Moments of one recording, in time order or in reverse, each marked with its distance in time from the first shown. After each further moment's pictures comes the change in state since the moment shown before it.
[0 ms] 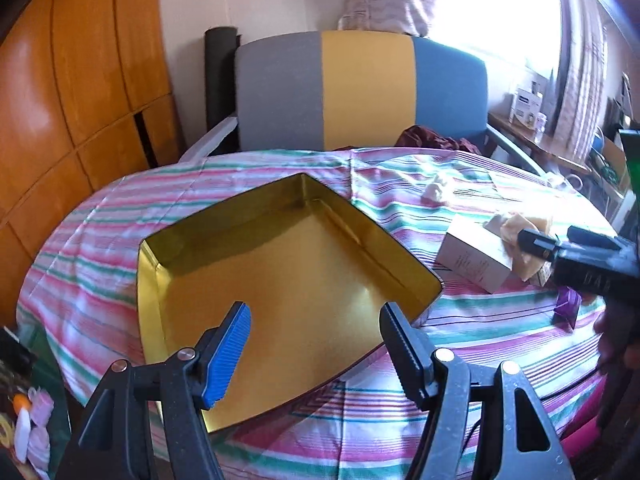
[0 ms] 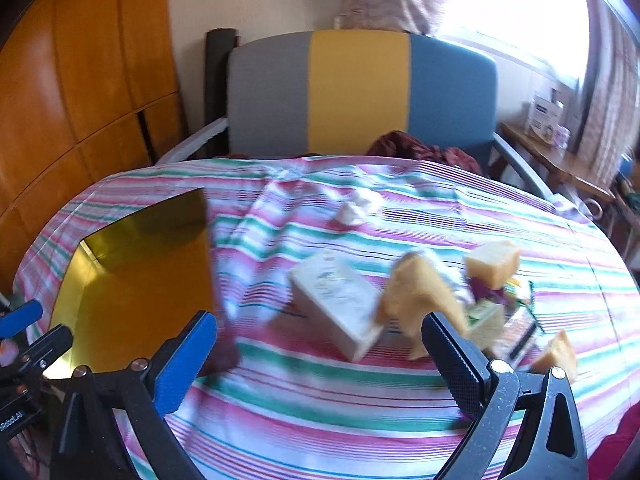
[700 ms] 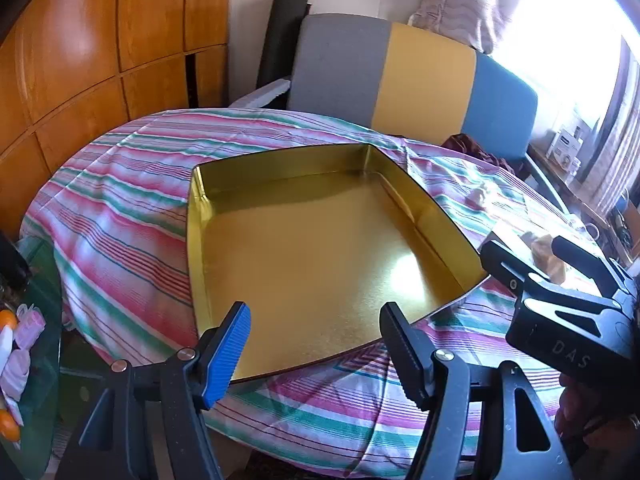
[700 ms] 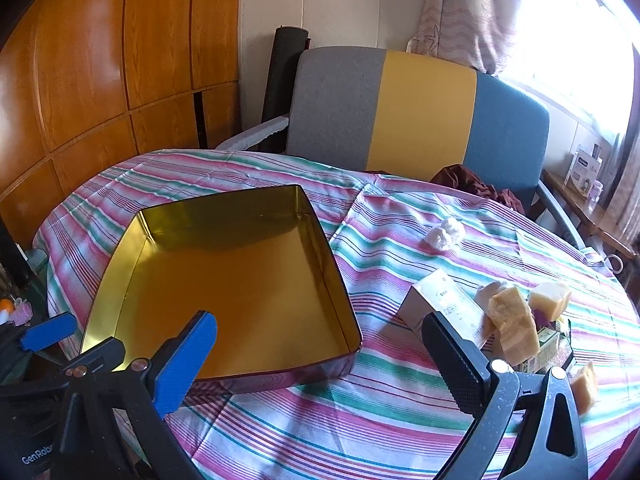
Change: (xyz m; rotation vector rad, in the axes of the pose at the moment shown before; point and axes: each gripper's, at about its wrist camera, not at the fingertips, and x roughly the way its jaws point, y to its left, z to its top) left arm -0.004 0.064 -0.039 -0.247 0.083 0.014; right arm -0.012 0.131 -0.018 -0.202 -0.057 0.084
